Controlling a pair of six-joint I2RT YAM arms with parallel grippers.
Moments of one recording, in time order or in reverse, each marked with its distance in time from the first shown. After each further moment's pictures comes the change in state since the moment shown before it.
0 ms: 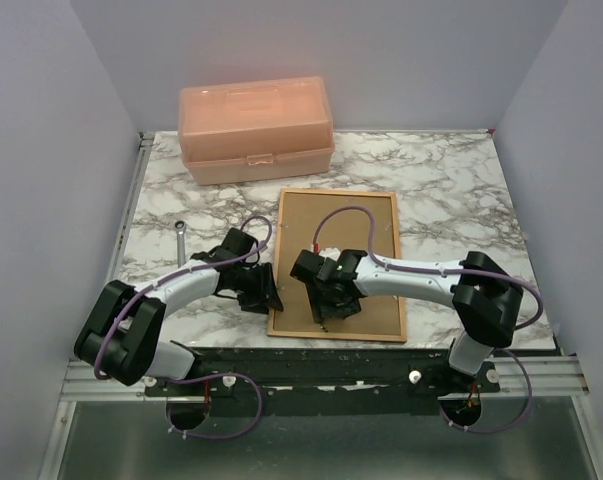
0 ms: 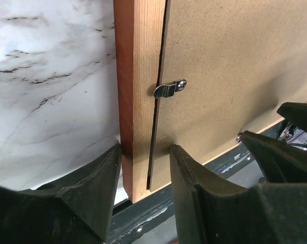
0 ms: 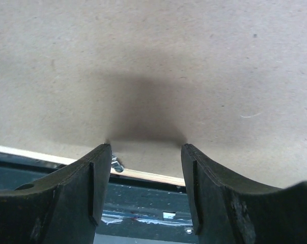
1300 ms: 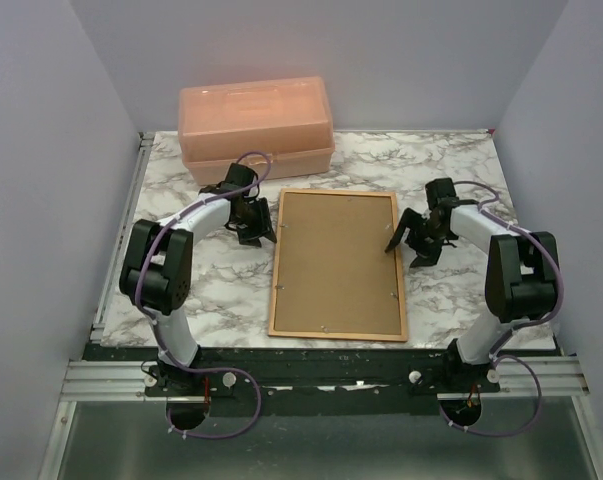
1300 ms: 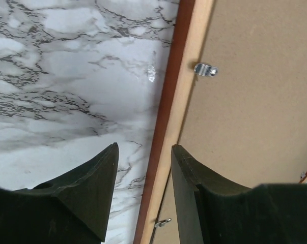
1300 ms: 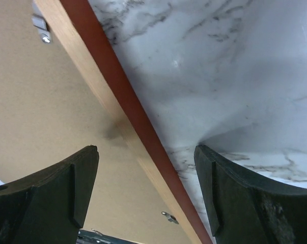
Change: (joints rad) left arm 0.169 0.420 0.611 -0.141 -0.180 0.096; right arm -1.023 -0.021 -0.129 0.212 -0.384 -0.275
